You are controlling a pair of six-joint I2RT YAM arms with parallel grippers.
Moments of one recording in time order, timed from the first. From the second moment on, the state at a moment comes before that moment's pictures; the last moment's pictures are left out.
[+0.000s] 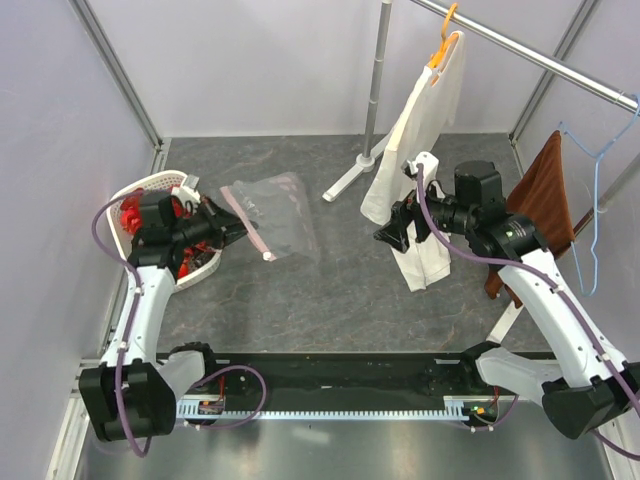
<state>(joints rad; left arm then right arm) 0.12 1.04 0.79 -0.28 0.88 -0.85 0.39 1.09 1.22 -0.63 -0.57 -0.09</state>
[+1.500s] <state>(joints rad) -0.30 1.47 0.79 0.60 0.89 -1.47 0.39 1.15 1.44 -0.72 -0.39 0.04</state>
